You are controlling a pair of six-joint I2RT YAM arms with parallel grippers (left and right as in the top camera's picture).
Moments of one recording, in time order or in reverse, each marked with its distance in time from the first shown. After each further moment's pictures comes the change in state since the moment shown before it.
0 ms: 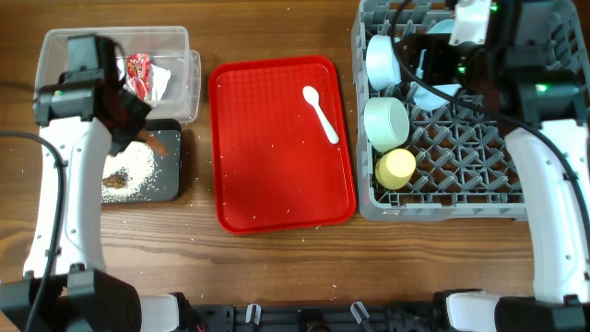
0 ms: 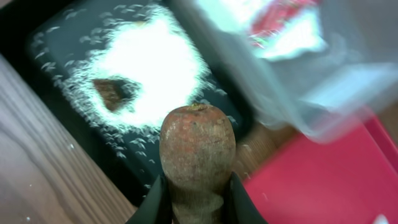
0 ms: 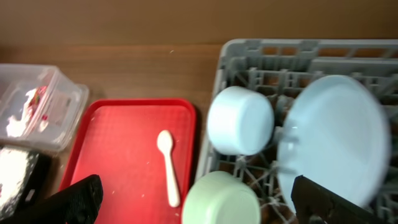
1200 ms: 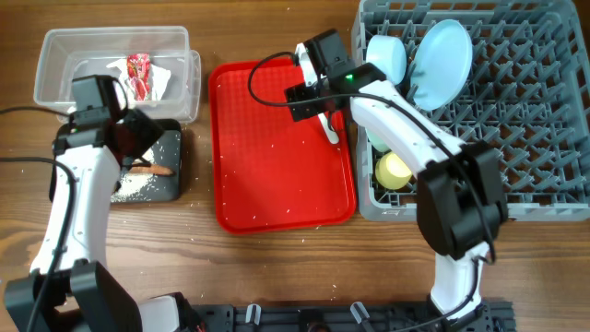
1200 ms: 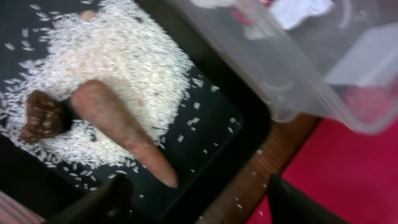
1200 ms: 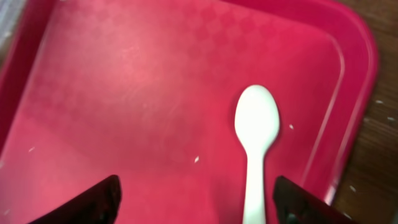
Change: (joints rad) left arm 0.047 -0.061 -0.334 0.373 0.144 0.224; right arm 0.397 0.571 0.000 0.256 0.148 0.008
